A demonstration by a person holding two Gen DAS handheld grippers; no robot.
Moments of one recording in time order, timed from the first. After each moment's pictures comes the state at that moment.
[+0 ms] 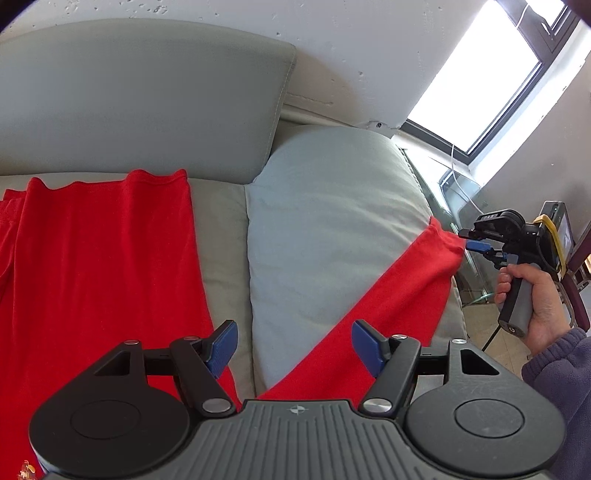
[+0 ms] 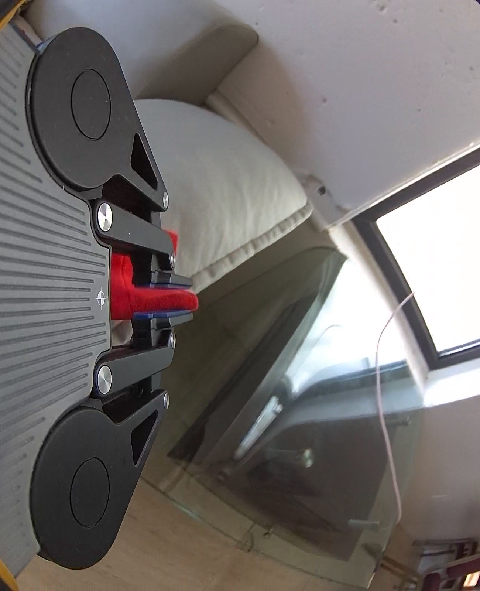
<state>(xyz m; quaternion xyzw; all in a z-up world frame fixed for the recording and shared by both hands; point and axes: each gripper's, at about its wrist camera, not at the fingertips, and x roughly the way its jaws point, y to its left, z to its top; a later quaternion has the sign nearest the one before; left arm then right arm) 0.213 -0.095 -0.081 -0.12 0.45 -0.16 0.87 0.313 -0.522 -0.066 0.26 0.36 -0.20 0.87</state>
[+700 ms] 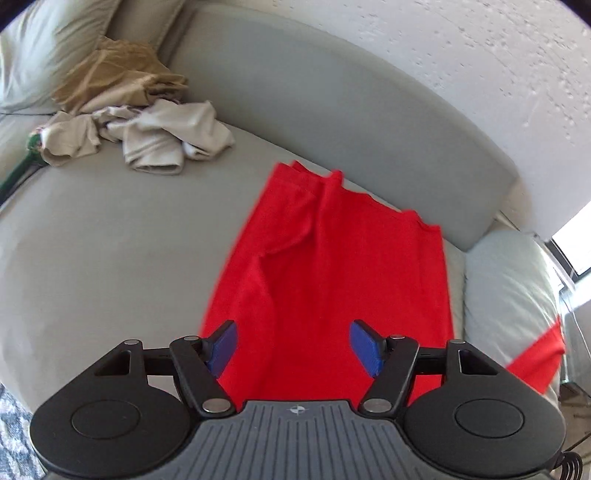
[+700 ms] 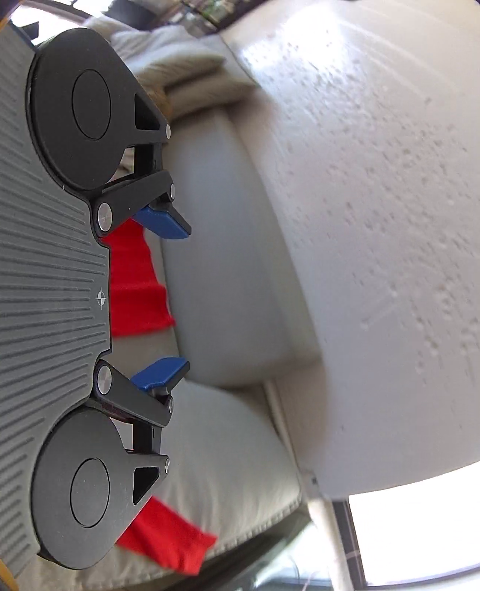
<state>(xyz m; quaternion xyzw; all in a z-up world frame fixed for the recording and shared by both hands) 0.094 0.219 -0.083 -0.22 0.42 0.08 0.88 0.207 -0.235 0.109 0.17 0.32 0.16 0.92</state>
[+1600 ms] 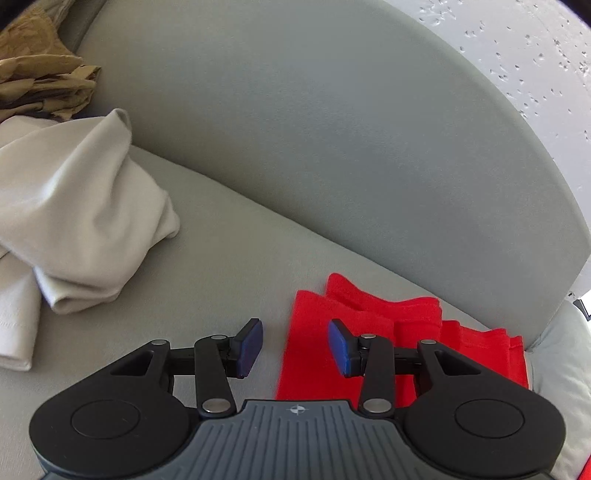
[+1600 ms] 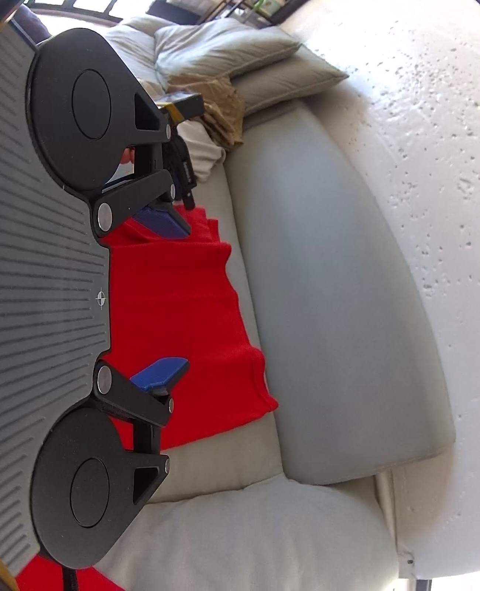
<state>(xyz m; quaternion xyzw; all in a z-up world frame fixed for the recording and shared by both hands) 0.377 0.315 -0.219 -0.23 0.38 0.00 0.90 0.268 -0.087 -0.034 0.16 0.42 0.16 0.88</state>
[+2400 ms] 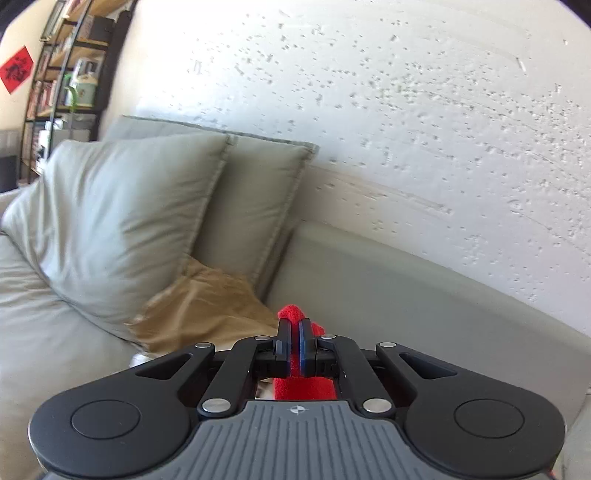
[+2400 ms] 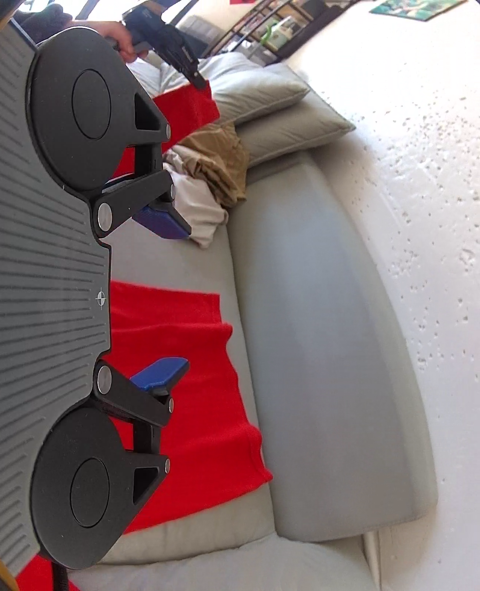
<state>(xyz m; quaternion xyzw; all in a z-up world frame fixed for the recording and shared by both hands) 0.150 0.433 0.007 -0.14 0.15 0.21 0.96 0.235 0.004 0.012 0.16 0.40 0.23 0.87</state>
